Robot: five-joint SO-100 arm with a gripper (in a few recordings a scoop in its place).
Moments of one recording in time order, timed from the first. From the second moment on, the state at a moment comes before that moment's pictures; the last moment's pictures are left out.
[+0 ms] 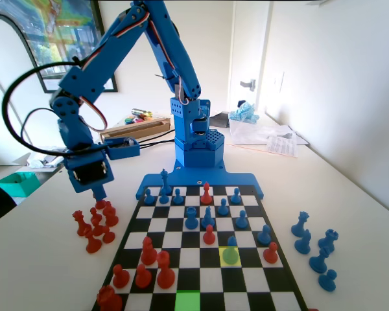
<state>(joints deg) 54.3 66.0 104.0 50.6 -91.4</state>
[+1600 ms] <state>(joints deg) -7.6 88.8 93.6 74.4 -45.4</state>
